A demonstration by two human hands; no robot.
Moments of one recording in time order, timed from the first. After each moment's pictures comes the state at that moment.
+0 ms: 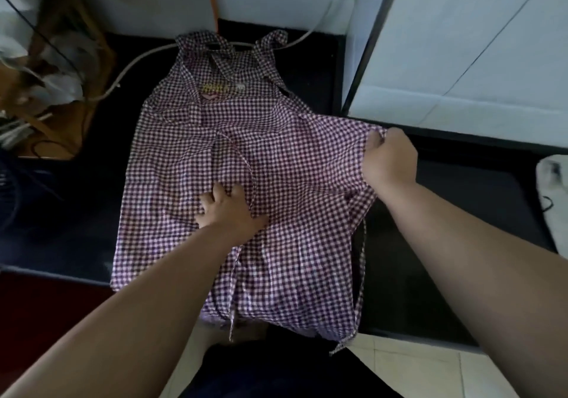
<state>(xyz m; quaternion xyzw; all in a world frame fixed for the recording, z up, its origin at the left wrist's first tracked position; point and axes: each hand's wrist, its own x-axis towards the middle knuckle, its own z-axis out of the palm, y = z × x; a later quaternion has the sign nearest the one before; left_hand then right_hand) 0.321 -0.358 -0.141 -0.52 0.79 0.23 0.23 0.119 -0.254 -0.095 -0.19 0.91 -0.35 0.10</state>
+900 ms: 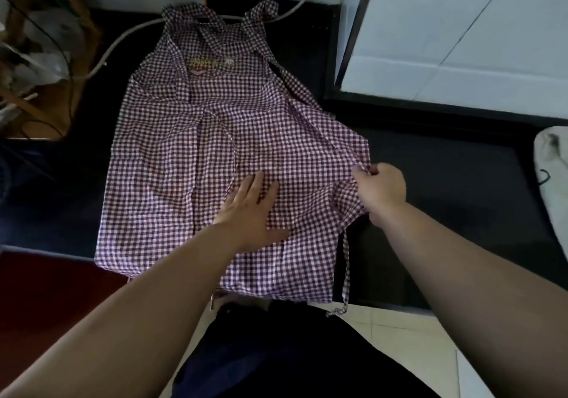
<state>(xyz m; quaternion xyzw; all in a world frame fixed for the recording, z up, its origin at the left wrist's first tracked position) 0.326 -0.324 -0.162 -0.28 0.90 0.18 0.29 0.140 -0.204 -0.139 -0.04 0.87 -0.40 0.29</state>
